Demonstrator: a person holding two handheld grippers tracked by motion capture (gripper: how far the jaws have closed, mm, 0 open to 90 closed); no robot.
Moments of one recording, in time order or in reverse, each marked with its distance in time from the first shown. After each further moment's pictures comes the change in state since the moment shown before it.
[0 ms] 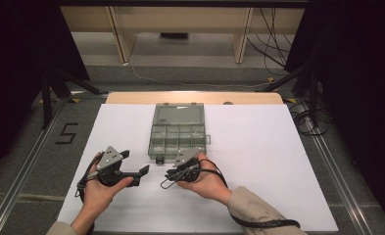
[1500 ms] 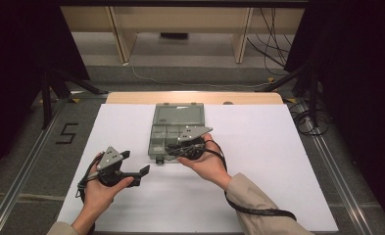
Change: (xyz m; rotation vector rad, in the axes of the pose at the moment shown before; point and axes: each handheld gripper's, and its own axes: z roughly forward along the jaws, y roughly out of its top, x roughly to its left) left arm 0.000 -0.001 0.001 -0.003 -0.009 -0.012; right arm -0.032 0.037 -0.025 -0.184 -0.115 0.086
